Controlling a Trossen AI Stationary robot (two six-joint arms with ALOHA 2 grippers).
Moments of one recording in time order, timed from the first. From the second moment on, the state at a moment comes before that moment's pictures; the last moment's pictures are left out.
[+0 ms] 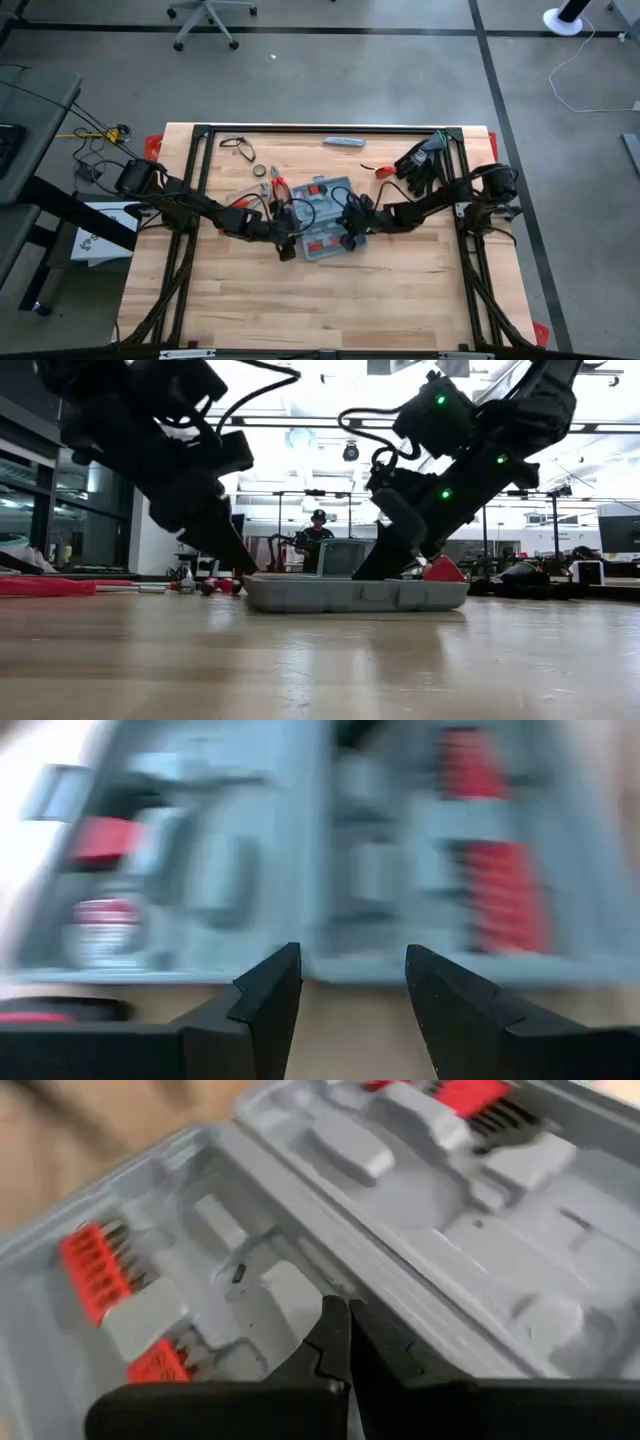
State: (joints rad) left arm -0.23 1.61 0.65 0.11 -0.44 -0.28; right arm 0.11 1.81 0.74 0.33 0.30 0.41
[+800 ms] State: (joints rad) left arm -0.07 1.79 0.66 0.38 -0.35 -0.23; right arm -0.14 1.81 0.81 0.34 0.10 0.20
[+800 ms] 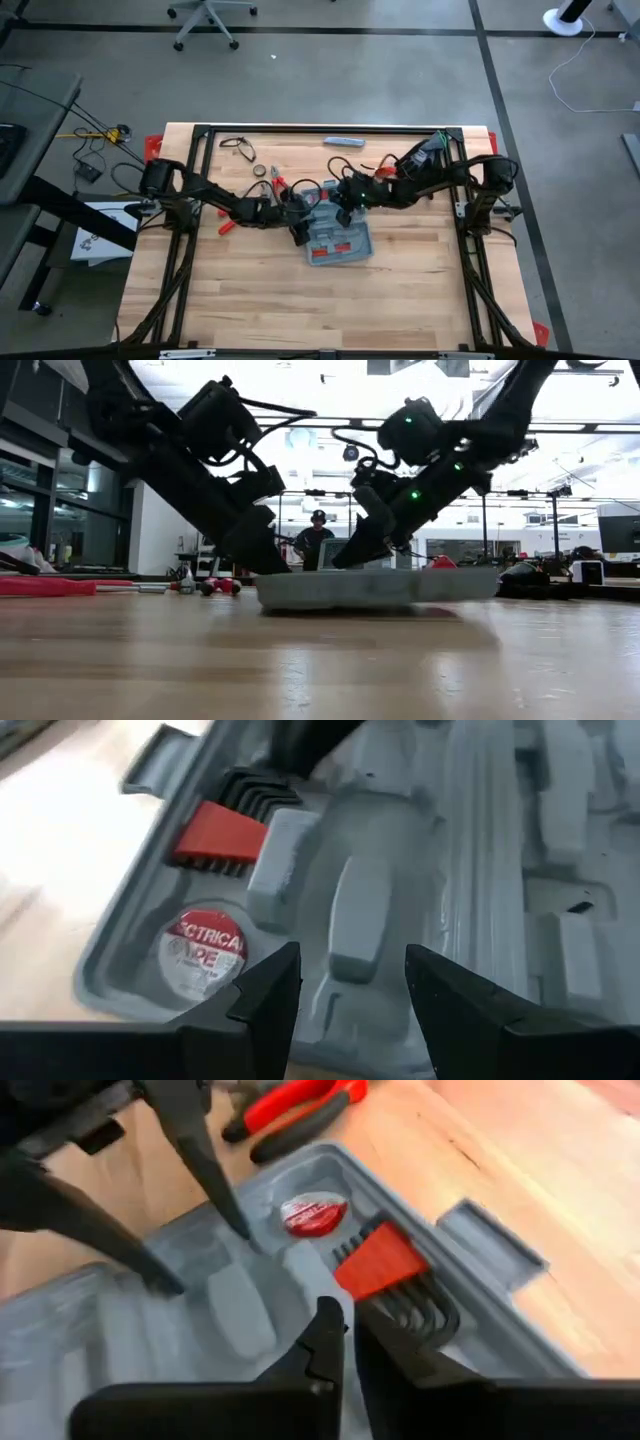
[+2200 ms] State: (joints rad) left arm -0.07 1.81 0.65 0.53 -0.41 -0.07; right arm -0.32 1.81 1.02 -0.22 -0.18 0.24
